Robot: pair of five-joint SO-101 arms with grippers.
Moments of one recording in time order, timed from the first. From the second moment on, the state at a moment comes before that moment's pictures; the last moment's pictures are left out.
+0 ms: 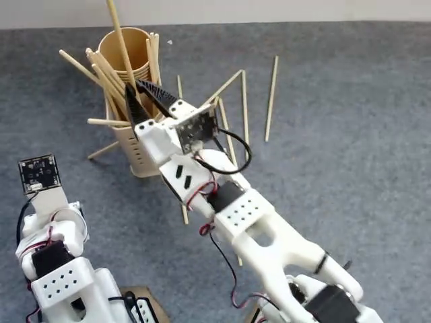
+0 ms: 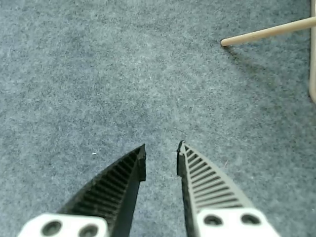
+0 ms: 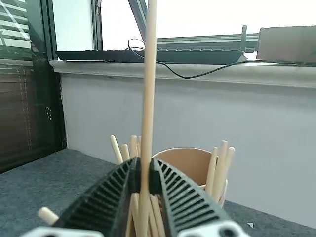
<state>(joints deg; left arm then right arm) -38.2 -77.1 80.0 55.1 -8.5 -44.0 -17.7 42.2 -21.1 -1.4</state>
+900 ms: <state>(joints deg) -38.2 -77.1 80.0 55.1 -8.5 -41.9 -14.3 33.2 -8.8 -1.4</state>
